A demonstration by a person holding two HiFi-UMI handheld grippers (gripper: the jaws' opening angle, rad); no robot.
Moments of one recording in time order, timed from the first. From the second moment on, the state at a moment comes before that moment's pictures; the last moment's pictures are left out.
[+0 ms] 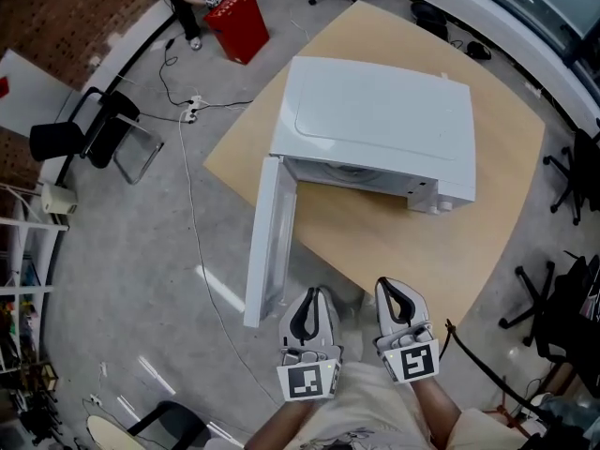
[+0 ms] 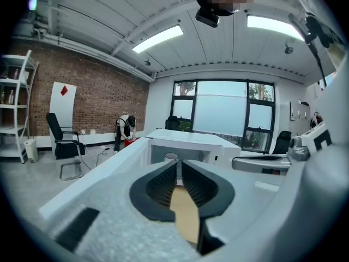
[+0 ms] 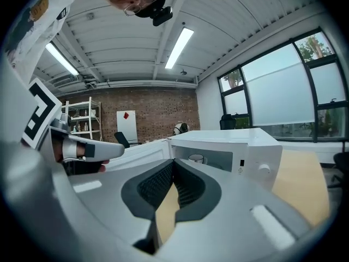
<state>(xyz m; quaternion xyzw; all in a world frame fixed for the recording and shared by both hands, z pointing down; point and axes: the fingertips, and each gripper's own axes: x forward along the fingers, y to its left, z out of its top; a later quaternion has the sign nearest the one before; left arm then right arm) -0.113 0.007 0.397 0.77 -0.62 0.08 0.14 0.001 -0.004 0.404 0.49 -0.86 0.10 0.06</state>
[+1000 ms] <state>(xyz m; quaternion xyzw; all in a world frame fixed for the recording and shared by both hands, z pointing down) -0.076 -0.192 0.521 0.78 -0.61 0.09 0.12 0.019 -0.068 0.480 0.51 -0.85 0.13 0.07</state>
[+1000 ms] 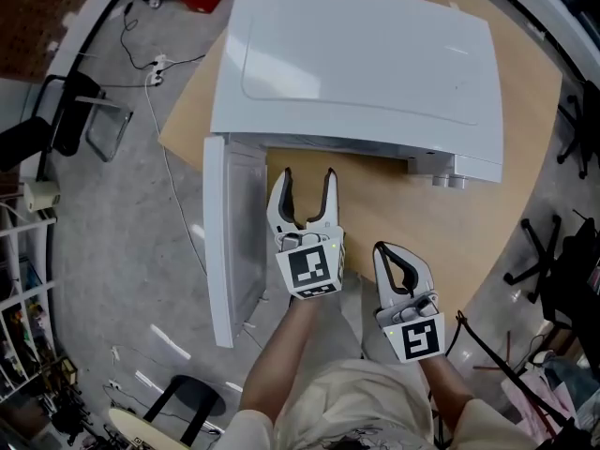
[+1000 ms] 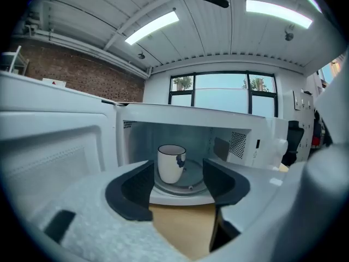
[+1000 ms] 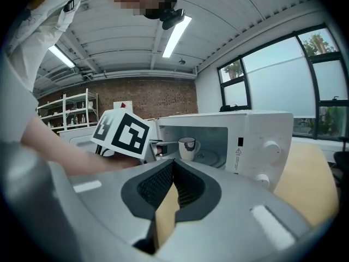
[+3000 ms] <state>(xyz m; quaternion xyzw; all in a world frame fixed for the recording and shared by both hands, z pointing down) -0.060 -0.291 0.559 0.78 -0.61 0.13 0.06 0.041 -0.080 0.489 0.53 -0.83 0.15 0.08</state>
